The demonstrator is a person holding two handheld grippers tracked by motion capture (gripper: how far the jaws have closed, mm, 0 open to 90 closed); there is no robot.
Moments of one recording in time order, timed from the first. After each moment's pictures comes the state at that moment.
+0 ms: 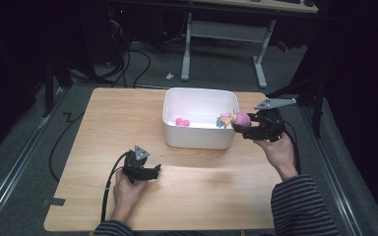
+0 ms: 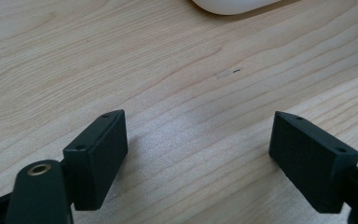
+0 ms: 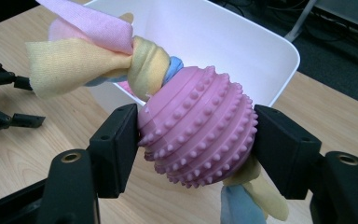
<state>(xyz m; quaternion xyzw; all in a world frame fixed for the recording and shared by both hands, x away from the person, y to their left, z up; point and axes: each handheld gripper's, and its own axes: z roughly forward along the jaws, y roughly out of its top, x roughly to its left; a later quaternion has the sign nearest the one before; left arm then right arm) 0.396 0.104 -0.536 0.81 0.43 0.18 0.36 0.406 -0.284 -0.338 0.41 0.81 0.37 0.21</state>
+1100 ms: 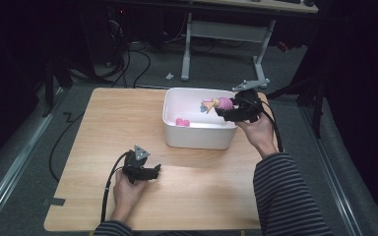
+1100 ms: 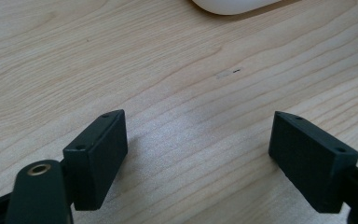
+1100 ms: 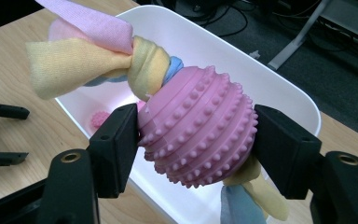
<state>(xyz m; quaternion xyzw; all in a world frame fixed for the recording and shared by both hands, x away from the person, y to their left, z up) 0.396 0.104 -0.536 0.81 0.43 0.18 0.36 0.463 -0.240 -0.331 0.40 0.82 0.36 0.22</state>
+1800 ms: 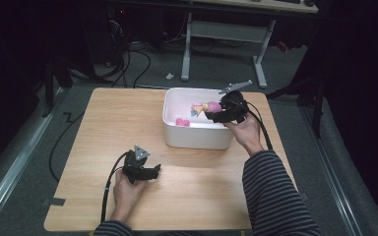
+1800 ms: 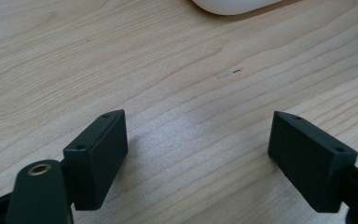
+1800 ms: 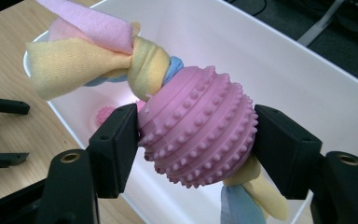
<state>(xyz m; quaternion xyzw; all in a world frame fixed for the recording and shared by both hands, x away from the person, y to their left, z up) 0.396 0.104 -0.536 0.81 0.43 0.18 0.36 0.485 -0.217 -0.361 0.40 0.83 0.34 0.18</state>
